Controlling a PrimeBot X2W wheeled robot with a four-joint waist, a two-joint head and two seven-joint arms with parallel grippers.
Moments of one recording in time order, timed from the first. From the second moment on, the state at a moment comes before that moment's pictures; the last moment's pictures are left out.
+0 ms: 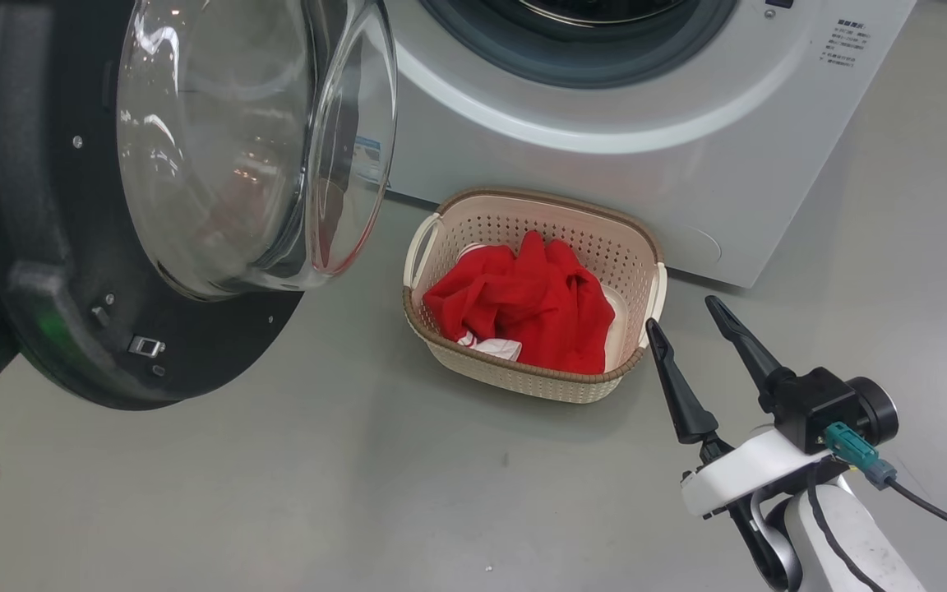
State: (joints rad) left arm -0.81 0.29 0.63 1.04 -1.17 -0.11 1.14; right arm -0.14 -0.09 0.27 0.18 0.20 0.09 -0.23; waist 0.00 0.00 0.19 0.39
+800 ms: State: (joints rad) left arm -0.63 0.29 0.56 0.61 -1.05 -0.12 0.79; right arm -0.11 -0.08 0.27 0.21 0.22 0.09 -0.24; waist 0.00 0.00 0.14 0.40
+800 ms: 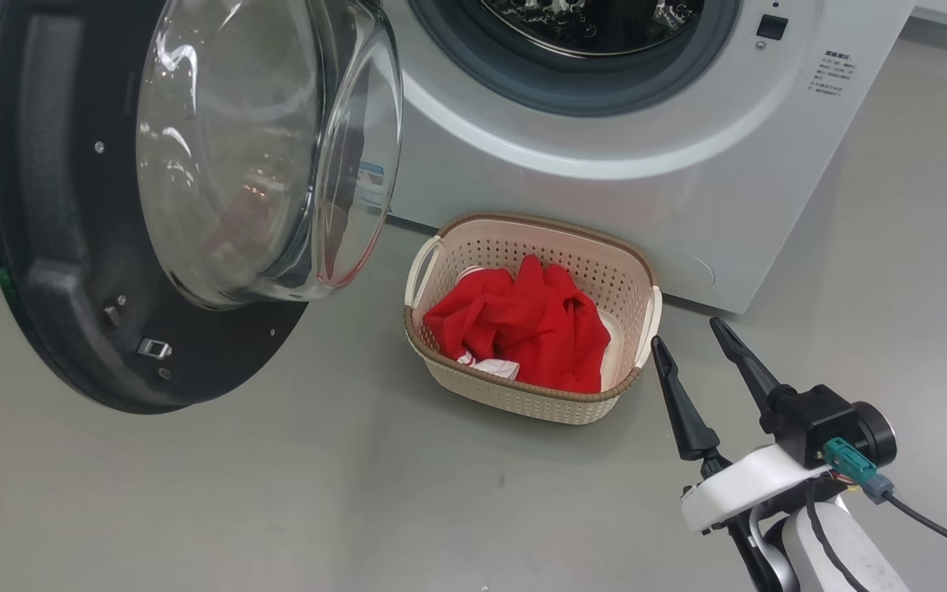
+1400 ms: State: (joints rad) left arm -0.24 0.36 0.19 0.24 -0.70 -0.12 0.28; right arm -0.09 -0.07 0.28 0.21 0.23 0.09 -0.24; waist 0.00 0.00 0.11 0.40
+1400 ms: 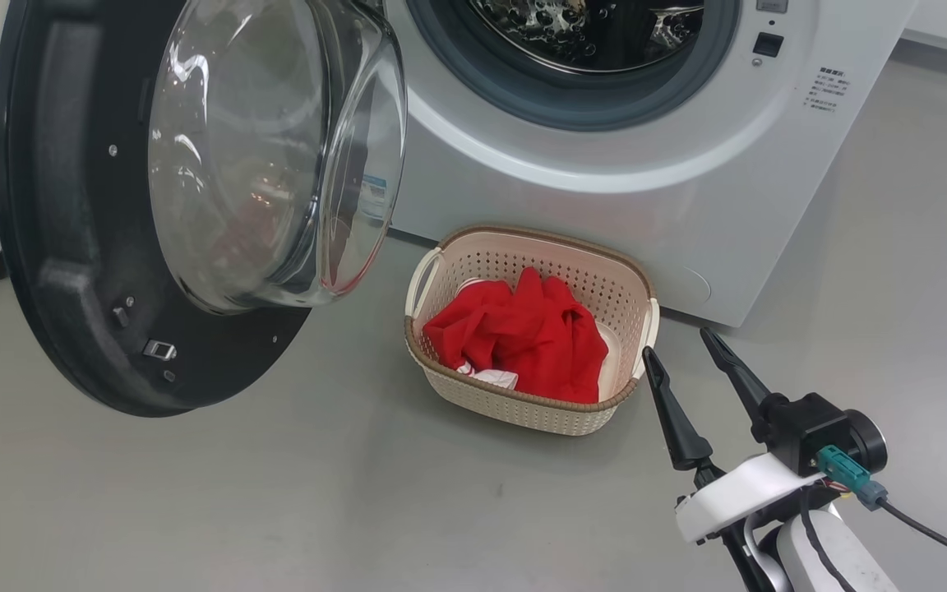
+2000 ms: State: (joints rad) left arm -0.08 0.35 0.16 0.24 -0.58 -0.12 -0.07; right arm -0.09 -0.07 0.28 0.21 0.24 0.08 -0.24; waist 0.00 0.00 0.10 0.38
